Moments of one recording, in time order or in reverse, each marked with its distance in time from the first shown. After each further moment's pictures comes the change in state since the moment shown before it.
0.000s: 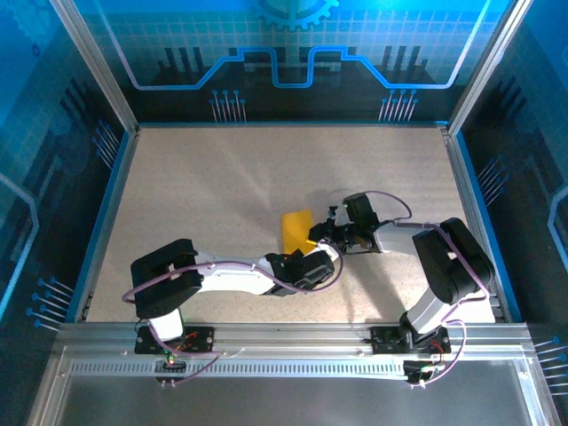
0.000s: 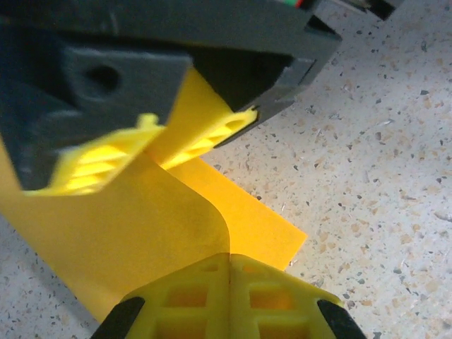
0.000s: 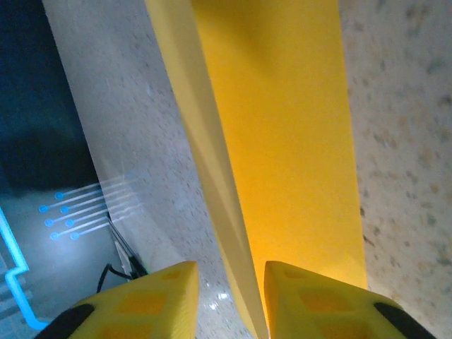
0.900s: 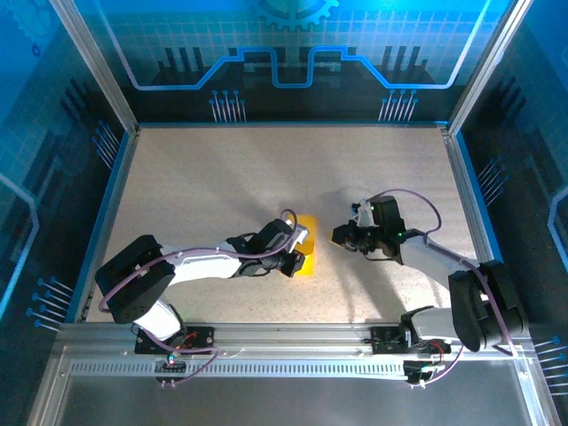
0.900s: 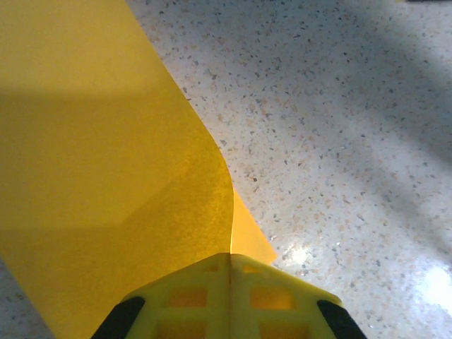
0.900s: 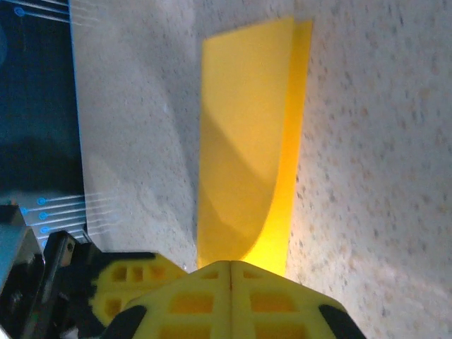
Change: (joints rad) left arm 0.305 -0.174 -0.222 0.226 0.609 -0.257; right arm -0.119 -0.336 -0.137 -0.172 0.054 -0.215
